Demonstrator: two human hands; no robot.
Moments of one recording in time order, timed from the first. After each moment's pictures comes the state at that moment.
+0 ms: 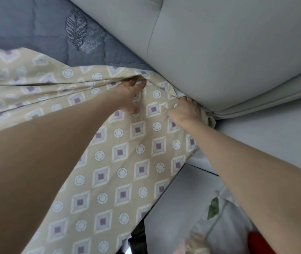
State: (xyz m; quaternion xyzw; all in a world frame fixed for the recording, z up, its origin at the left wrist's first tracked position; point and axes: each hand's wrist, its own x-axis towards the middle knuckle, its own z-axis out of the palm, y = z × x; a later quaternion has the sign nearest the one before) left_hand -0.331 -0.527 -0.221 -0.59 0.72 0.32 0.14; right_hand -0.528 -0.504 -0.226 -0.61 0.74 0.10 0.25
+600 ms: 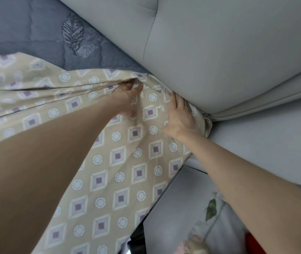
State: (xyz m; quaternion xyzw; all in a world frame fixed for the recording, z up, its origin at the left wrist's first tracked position) left_hand -0.336 -0.525 -0.218 -0.61 0.71 0.32 0.15; right_hand -0.528 -0.485 -0.227 -0.72 0.65 0.12 0.19
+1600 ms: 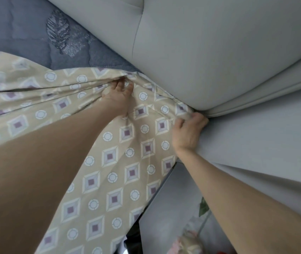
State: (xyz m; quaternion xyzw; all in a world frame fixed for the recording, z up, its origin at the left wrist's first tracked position) left_hand -0.357 -0.526 -0.216 -0.63 0.68 0.28 0.22; right_hand -0.550 -0.440 -0.240 -0.46 0.84 -0.24 0.17
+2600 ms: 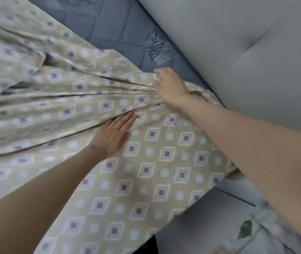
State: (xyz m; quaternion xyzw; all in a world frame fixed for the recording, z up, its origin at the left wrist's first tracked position) left_hand -0.184 -0.337 -0.233 -0.67 0.72 0.19 0.02; right_hand -0.326 -0.529 -0.168 -0.83 0.49 -0.01 0.27
